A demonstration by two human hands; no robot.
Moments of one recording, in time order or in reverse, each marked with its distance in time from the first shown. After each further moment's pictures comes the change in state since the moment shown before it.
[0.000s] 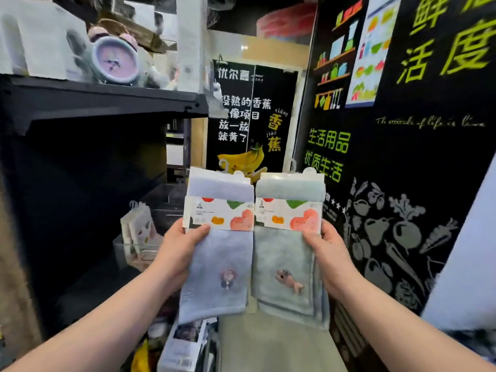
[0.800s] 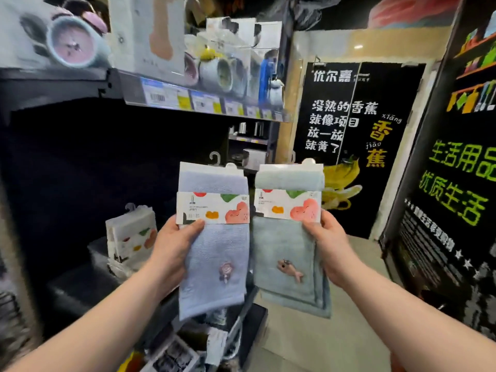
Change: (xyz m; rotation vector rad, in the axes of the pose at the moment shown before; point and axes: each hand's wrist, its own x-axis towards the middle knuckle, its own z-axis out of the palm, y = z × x) left_hand 0.144 -0.048 0.107 0.046 0.511 0.159; right_hand 0.291 0.056 -0.027 0.091 -0.512 0.044
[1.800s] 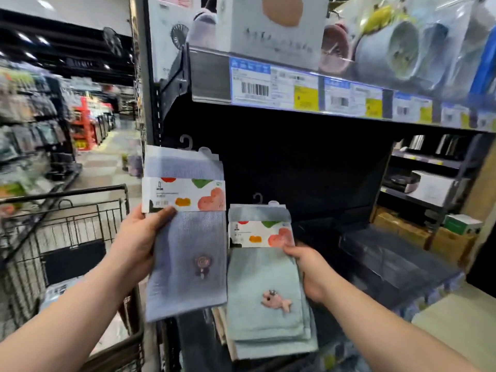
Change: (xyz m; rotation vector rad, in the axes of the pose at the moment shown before) left_hand 0.056 0.055 -0.144 -0.005 0.667 0.346; right_hand 0.174 0.142 0.241 0.174 -0.825 0.634
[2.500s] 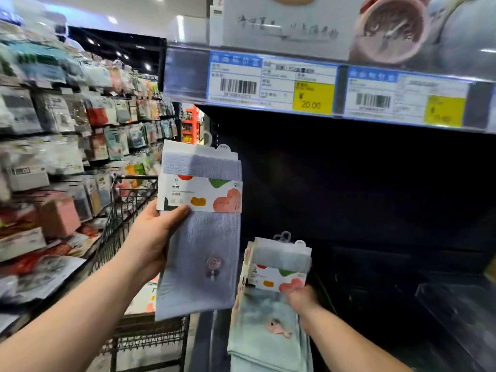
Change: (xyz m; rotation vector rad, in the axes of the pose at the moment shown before) left_hand -0.034 0.009 0.025 0.109 0.289 0.140; right_hand 0.091 0.062 0.014 -0.477 0.007 0.078
